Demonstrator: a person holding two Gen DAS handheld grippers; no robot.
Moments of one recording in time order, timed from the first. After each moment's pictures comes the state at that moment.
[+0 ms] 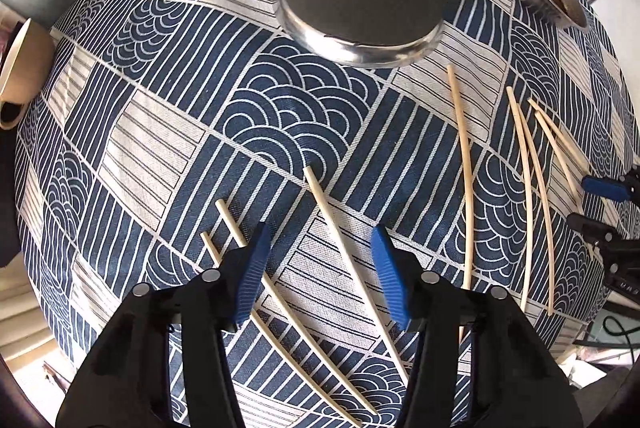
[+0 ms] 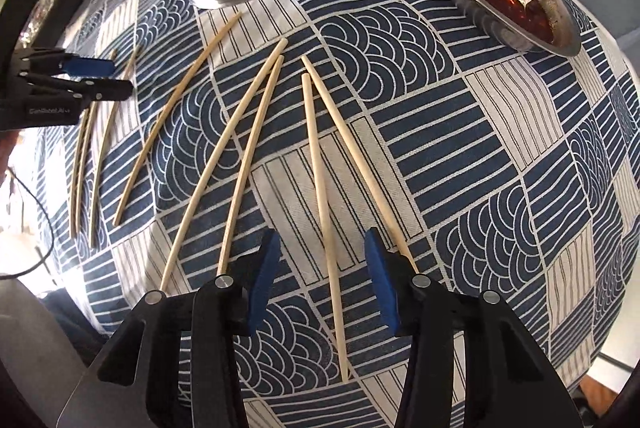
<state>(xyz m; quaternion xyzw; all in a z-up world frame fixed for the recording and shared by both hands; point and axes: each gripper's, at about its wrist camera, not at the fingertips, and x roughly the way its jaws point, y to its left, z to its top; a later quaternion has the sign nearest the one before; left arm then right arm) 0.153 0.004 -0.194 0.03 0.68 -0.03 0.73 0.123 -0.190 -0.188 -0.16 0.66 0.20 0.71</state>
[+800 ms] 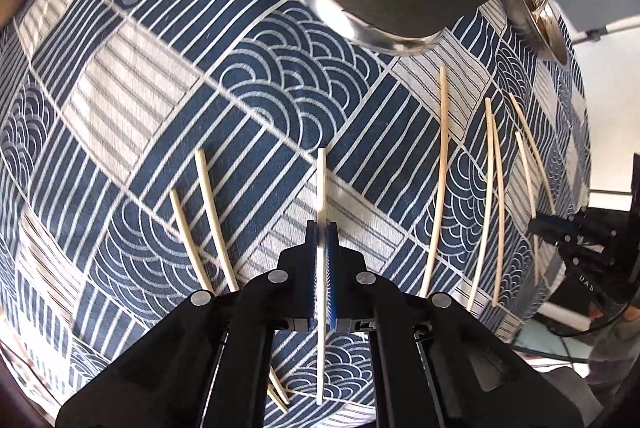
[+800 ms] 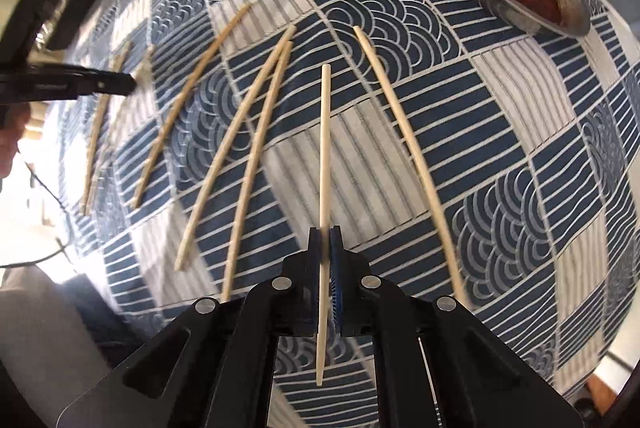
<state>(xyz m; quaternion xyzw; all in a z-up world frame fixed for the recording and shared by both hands) 0.154 0.027 -0.209 -0.11 0.71 -0.08 0.70 0.116 -0.206 -0.183 -0.08 0.68 0.24 0.69</state>
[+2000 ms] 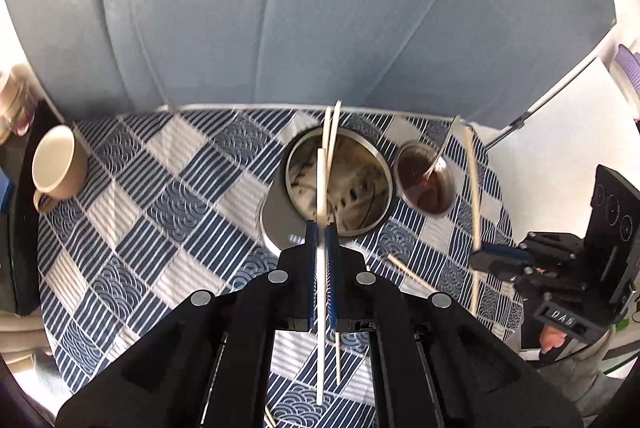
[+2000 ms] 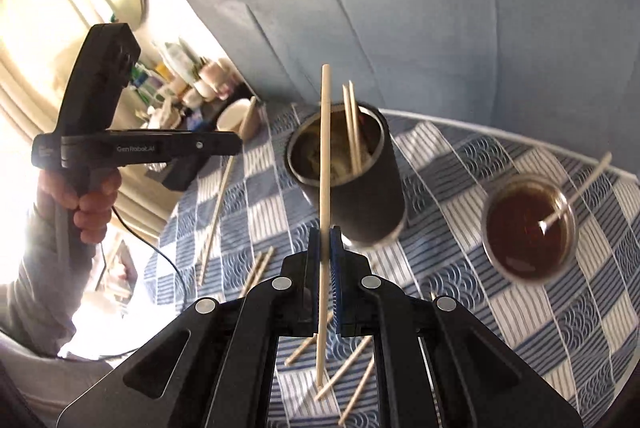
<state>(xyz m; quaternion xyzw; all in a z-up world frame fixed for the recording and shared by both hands) 0.188 0.054 0.013 -0.11 0.52 -0.11 0.84 0.185 -0.155 0.012 0.01 0.47 0.36 0.80</state>
